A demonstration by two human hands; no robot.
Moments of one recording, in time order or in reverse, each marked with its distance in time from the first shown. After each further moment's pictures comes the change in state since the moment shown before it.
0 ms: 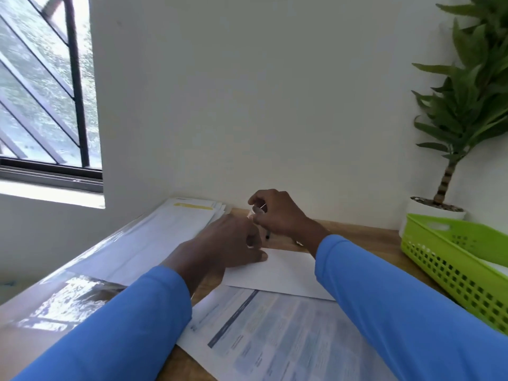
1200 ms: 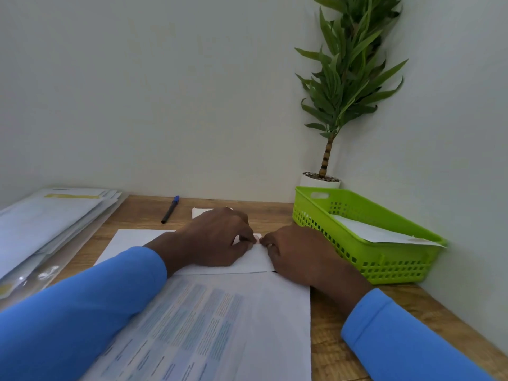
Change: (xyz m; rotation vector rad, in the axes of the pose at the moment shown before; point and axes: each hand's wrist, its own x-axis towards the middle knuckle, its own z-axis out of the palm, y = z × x) left_hand 0.059 0.134 0.058 0.034 0.083 0.567; right_hand -0.202 0.078 -0.112 -0.702 -0.115 0.196
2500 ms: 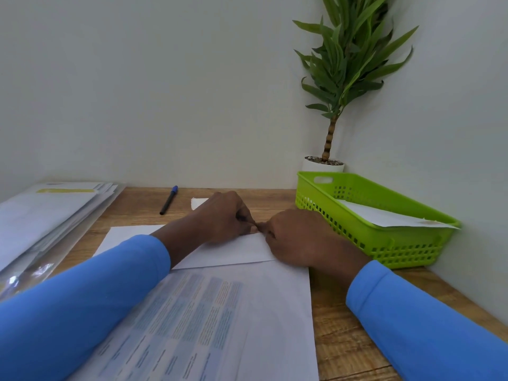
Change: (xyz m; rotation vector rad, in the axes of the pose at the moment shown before) left_hand 0.023 -0.004 0.004 -0.294 -0.079 -0.396; right_hand 0.017 -0.002 0.001 -0.106 -0.054 -0.035
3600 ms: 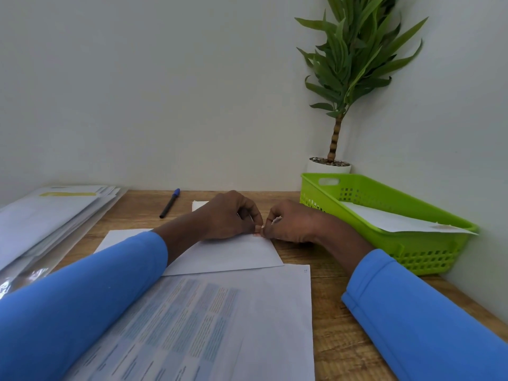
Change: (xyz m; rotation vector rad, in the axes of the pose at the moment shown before) left_hand 0.019 -0.008 0.005 -0.200 -0.035 0.018; right_hand 0.038 0.023 0.004 0.689 -0.179 0.249
